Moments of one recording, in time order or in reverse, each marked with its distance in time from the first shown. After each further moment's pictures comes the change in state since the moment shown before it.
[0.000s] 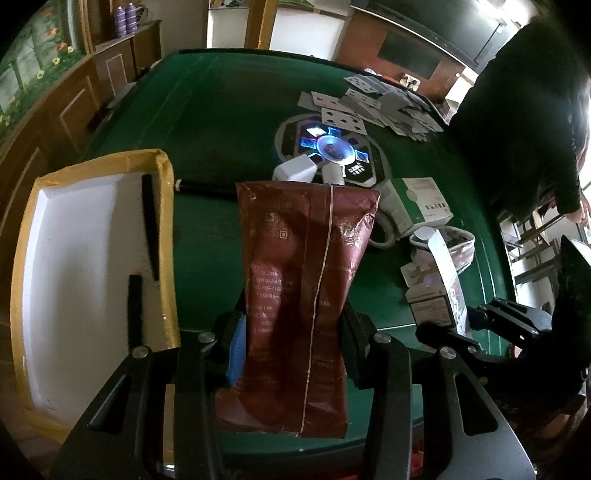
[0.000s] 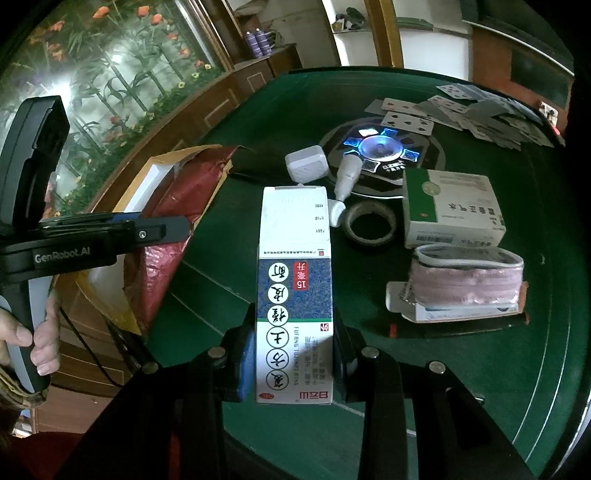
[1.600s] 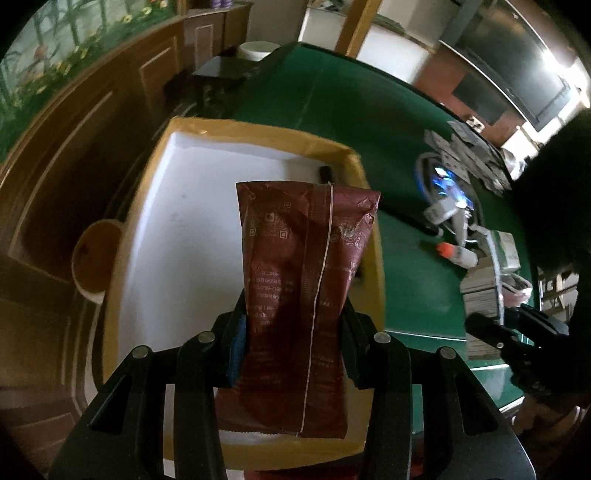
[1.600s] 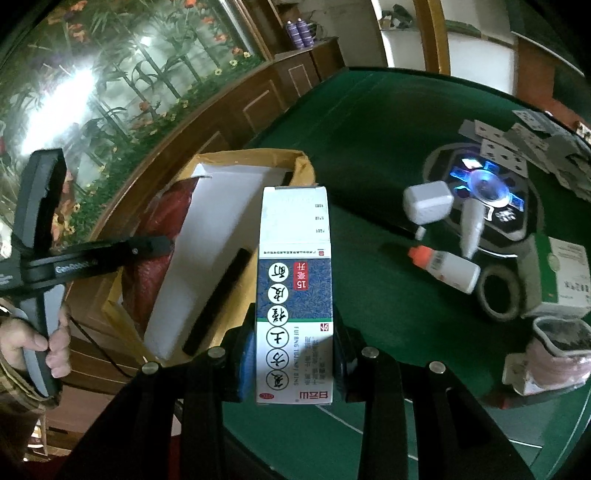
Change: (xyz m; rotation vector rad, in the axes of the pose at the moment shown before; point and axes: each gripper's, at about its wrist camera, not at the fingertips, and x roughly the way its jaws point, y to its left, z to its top) left arm -0.038 0.179 -0.019 -0.238 -0.012 0.105; right arm 0.062 0.101 0.059 -0.062 0.032 0.094
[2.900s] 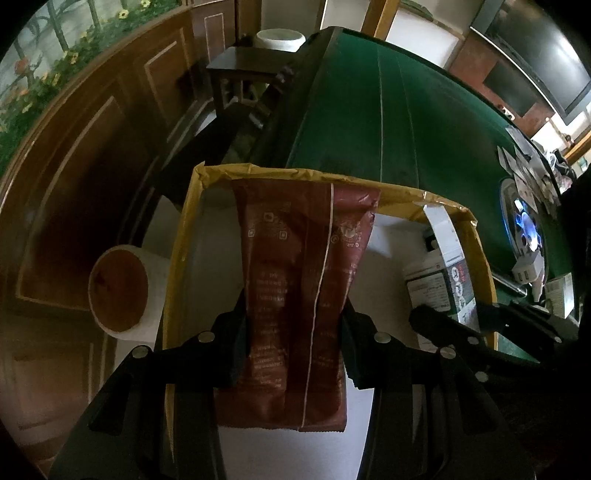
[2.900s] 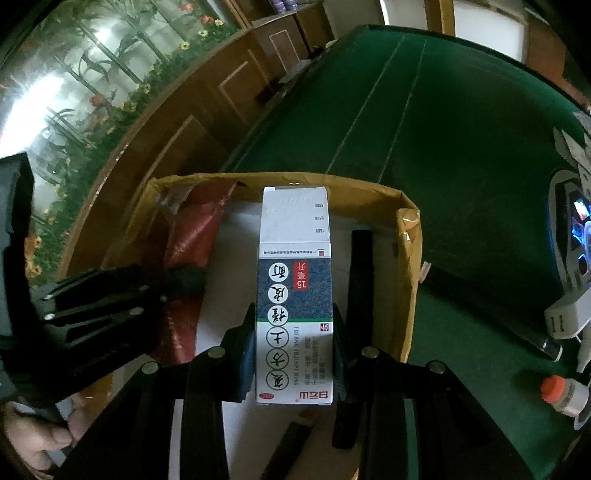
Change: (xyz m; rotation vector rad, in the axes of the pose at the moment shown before) left arm 0.079 0.065 0.094 0.039 0.051 0.092; right arm 0.159 0.054 0.112 0.103 0.126 -0.077
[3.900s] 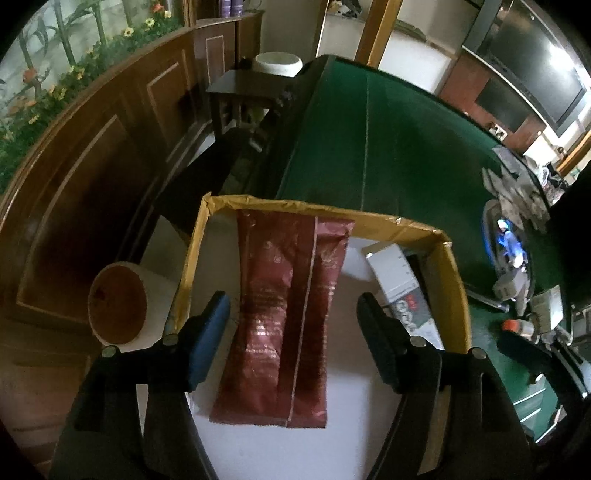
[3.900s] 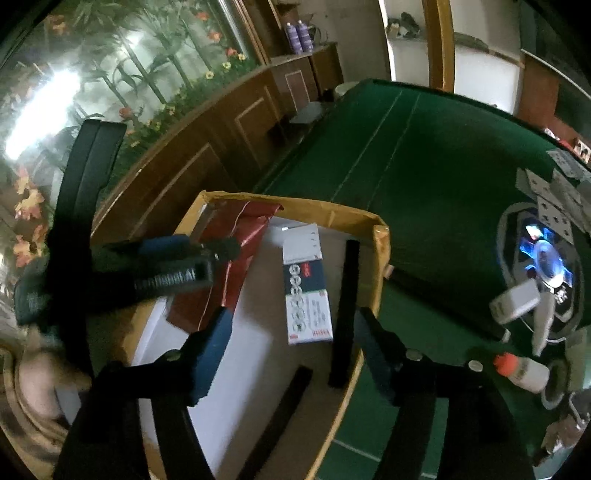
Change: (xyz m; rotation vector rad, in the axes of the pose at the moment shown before) left arm -0.029 -0.011 0.005 -0.014 -0.095 -0.021; right arm -0.083 0.013 -0.039 -0.077 -0.165 -0.019
